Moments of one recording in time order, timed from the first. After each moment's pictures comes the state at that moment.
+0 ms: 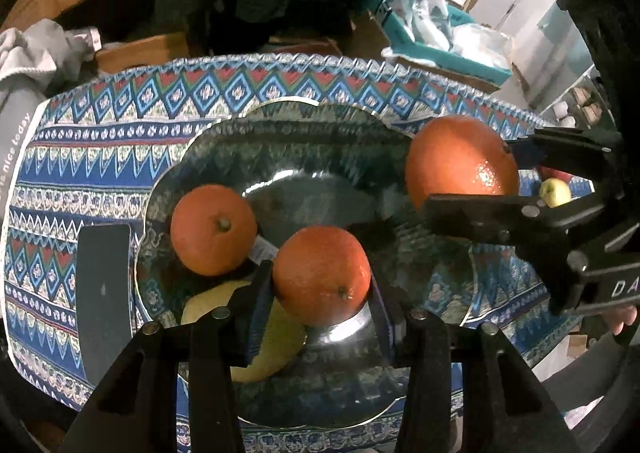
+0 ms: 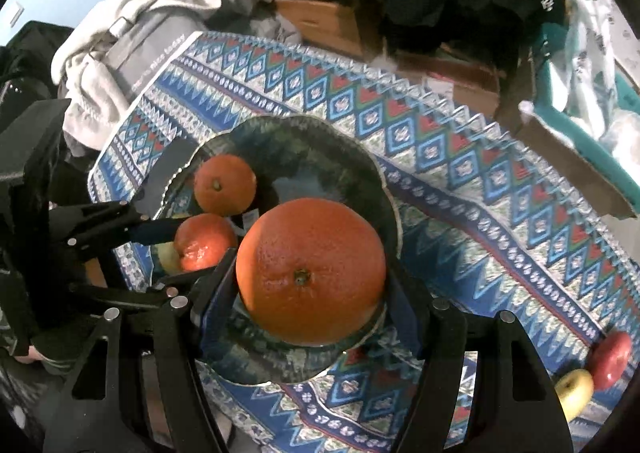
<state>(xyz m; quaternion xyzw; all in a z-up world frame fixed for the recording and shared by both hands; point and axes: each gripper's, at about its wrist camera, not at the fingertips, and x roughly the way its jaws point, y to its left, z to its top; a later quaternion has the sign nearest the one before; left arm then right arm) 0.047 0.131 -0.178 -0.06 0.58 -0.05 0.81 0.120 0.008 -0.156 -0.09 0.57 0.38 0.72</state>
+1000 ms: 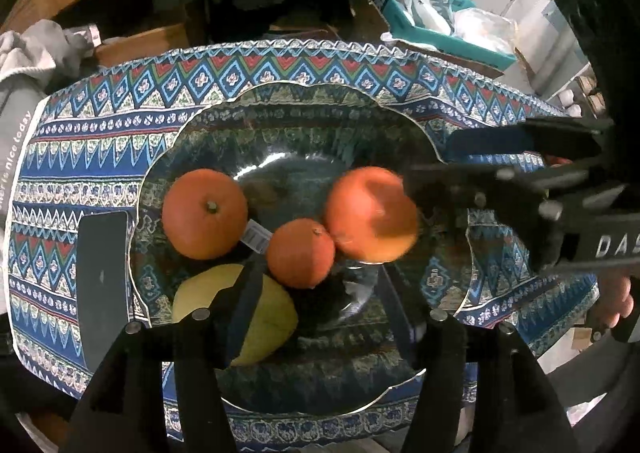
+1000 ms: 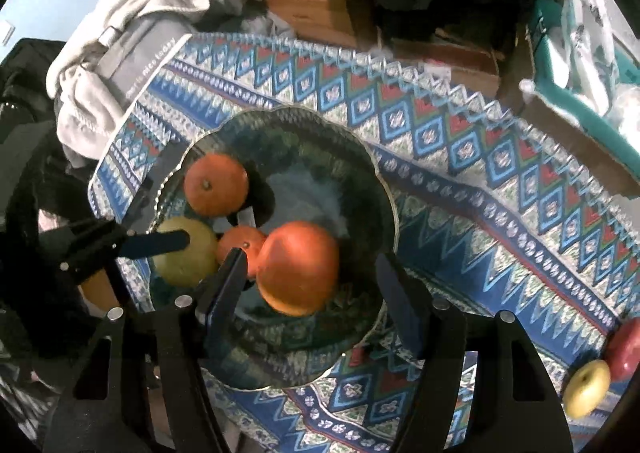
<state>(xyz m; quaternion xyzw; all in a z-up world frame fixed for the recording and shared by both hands) 0.042 0.118 -0.175 -0.05 0.59 -0.05 0.80 0.128 0.000 -0.162 -0.06 0.58 0.37 0.72</state>
